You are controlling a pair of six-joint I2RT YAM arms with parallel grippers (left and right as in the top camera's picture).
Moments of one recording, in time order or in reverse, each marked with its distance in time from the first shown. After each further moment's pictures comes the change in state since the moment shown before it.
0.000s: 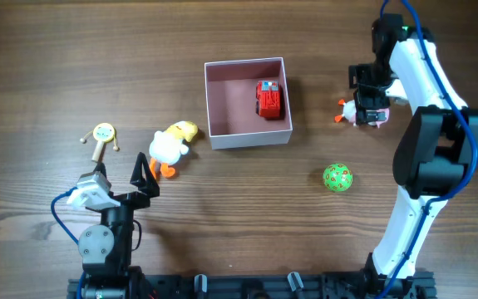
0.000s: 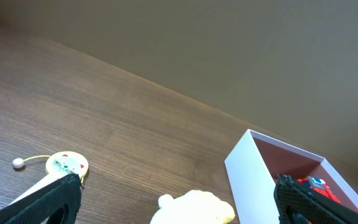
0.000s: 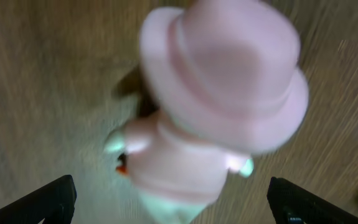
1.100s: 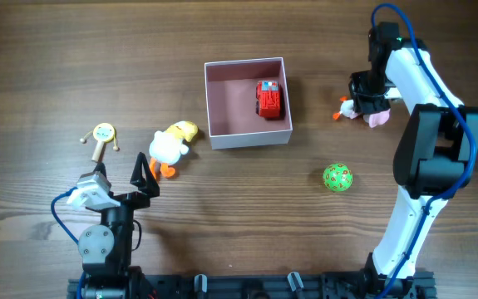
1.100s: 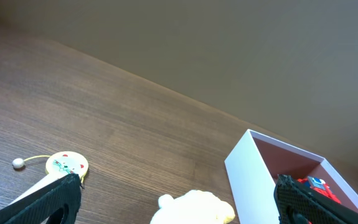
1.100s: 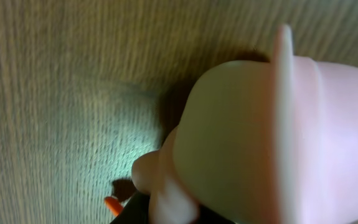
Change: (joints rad) left arm 0.000 0.000 0.000 0.000 0.000 0.000; right arm -0.001 0.000 -0.091 0.161 0.024 -0.184
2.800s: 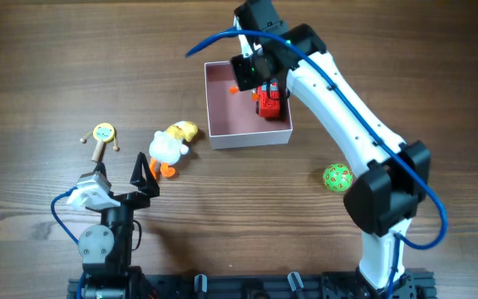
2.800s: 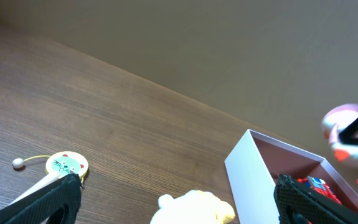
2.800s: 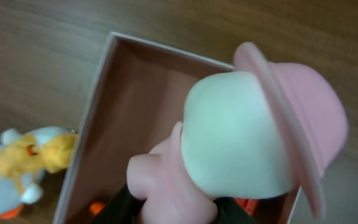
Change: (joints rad) left arm 0.000 0.000 0.000 0.000 0.000 0.000; right arm 0.586 -0.138 0.283 -0.003 0.014 -1.131
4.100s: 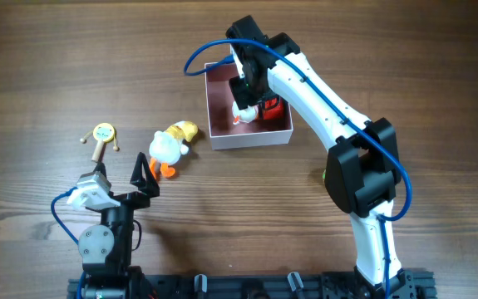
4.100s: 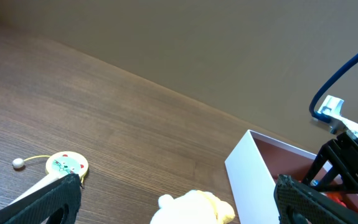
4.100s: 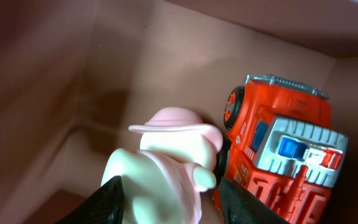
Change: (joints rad) left arm 0.000 0.000 0.000 0.000 0.000 0.000; right arm 0.000 0.161 -0.003 -0.060 -0.010 -0.018
